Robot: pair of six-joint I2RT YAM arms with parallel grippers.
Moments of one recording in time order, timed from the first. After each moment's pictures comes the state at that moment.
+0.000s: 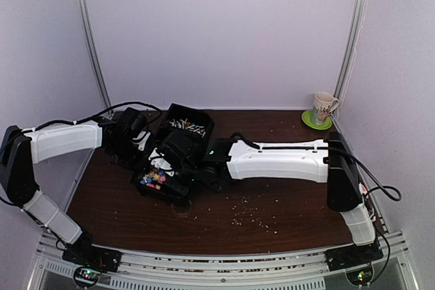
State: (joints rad) left arm -0.50 1.50 1.04 -0.71 -0.02 -0.27; right arm 1.22 2.23 1.97 -0.57 0.29 -0.10
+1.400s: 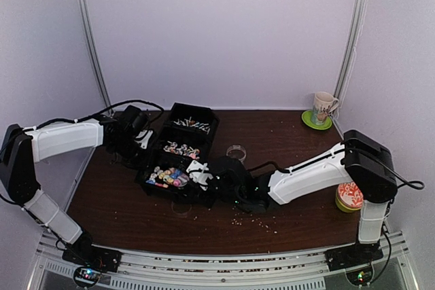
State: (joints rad) left arm -0.49 1.51 1.06 -0.70 0.06 -0.30; right arm 1.17 1.95 1.14 0.38 0.19 -0.10
